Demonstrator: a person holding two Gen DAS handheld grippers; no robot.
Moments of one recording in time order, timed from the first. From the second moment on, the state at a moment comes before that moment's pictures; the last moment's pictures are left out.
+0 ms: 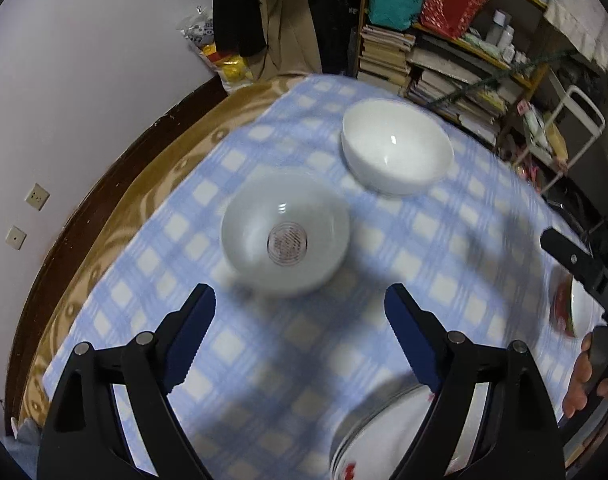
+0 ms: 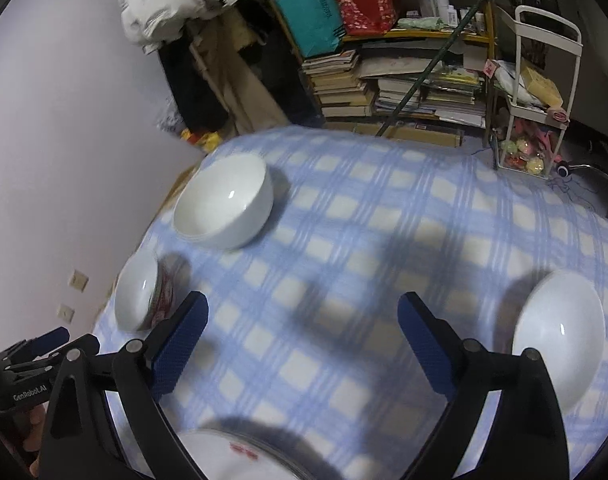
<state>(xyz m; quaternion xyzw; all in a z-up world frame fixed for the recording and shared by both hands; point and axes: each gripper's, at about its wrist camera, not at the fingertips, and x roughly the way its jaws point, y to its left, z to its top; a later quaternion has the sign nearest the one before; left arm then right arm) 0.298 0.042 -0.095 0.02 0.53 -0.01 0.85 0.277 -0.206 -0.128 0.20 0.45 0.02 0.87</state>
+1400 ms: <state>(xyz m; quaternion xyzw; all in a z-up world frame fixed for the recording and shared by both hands) 0.472 0.021 -0.190 -0.06 0.59 -0.06 0.80 0.435 -0.155 -0.184 0.20 0.55 0.04 0.81</state>
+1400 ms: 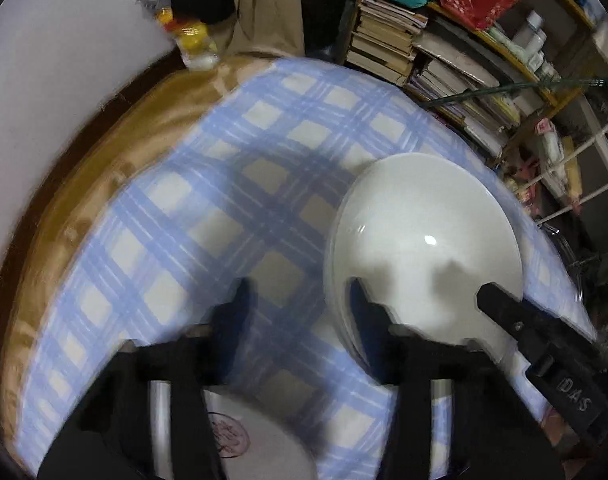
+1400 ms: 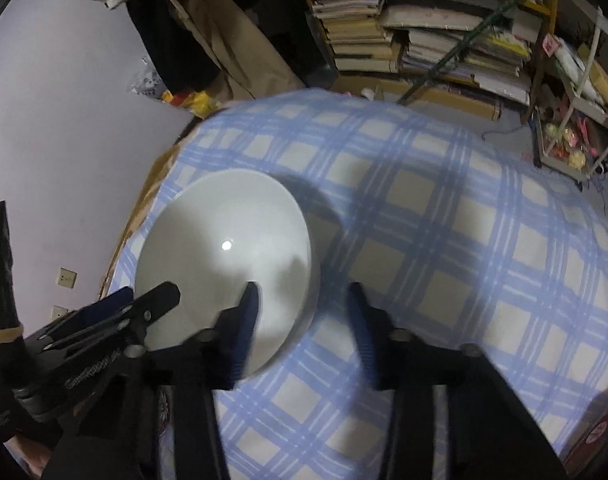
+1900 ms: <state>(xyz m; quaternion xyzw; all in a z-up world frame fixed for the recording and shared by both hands) 0.442 0.003 -0.179 -0.02 0.58 -0.04 0.81 0.428 -0.135 -0.191 0.16 0.58 0.05 0.80</state>
